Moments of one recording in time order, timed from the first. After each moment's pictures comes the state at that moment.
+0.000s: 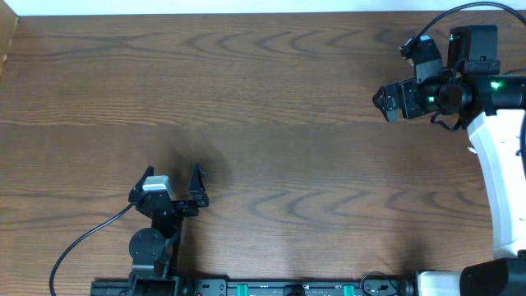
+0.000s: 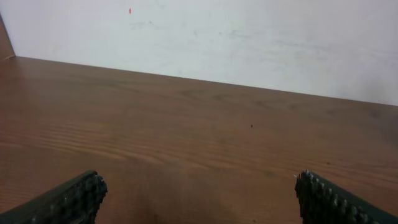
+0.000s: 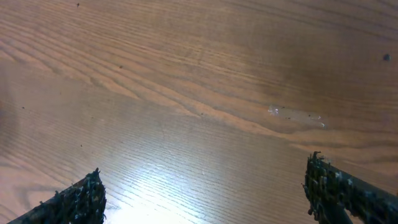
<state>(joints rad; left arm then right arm) -0.06 0.01 0.01 -0.11 -0.05 -0.14 0.00 1.54 1.49 -0.98 -0.29 -0.22</state>
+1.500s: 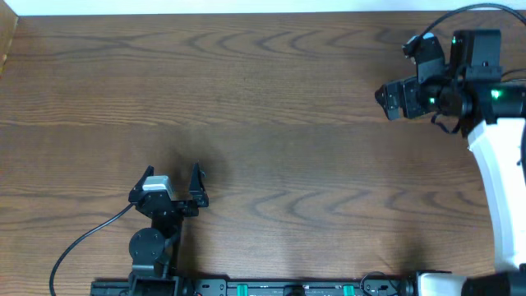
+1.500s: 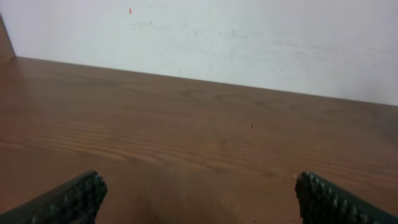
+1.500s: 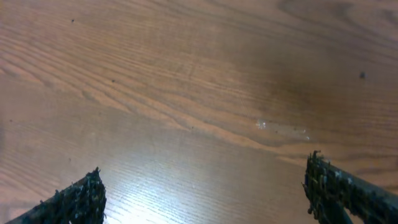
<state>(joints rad) -0.06 0.01 0.01 -0.11 -0.05 -0.14 0.00 1.48 1.41 -0.86 -0.27 -0.22</state>
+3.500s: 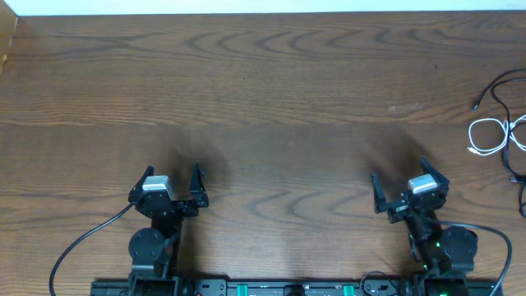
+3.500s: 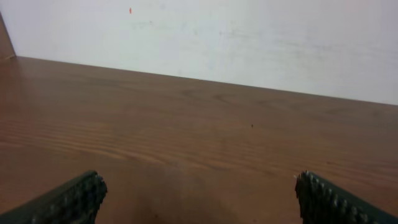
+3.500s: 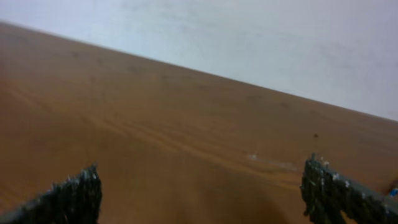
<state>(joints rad) -0.06 0.01 0.02 -0.11 -0.05 -0.14 0.00 0.05 0.01 -0.05 -0.27 -0.16</state>
